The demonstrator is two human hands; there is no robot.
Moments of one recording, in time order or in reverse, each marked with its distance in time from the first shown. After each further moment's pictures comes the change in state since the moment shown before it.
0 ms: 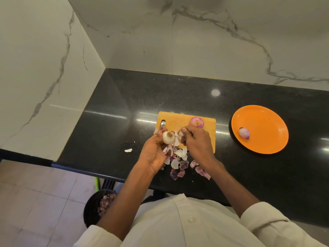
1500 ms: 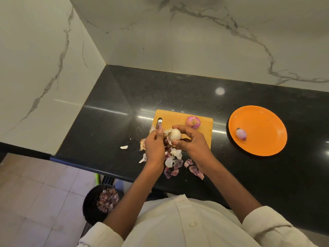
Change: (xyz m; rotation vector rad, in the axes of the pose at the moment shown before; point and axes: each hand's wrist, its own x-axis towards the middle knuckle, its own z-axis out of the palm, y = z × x) left_hand 0.010 -0.039 0.019 0.549 0.274 0.382; right_hand -0.010 0.012 -0.019 0.595 -0.286 0.148
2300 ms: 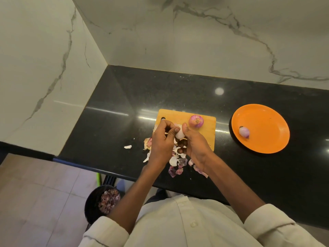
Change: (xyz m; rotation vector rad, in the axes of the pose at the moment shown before) left_hand -0.002 0.012 -0.011 0.247 -0.232 0.473; right_hand -0.011 -0.032 0.028 0.268 0.029 0.302
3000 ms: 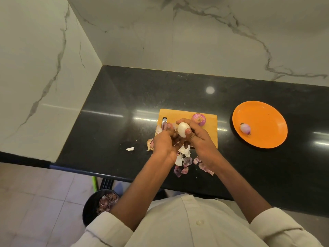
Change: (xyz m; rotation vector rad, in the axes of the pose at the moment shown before) left_hand 0.018 0.015 -0.003 -0.777 0.207 -0.815; right_hand 0.001 0.014 0.005 -0.390 -0.001 -0.393
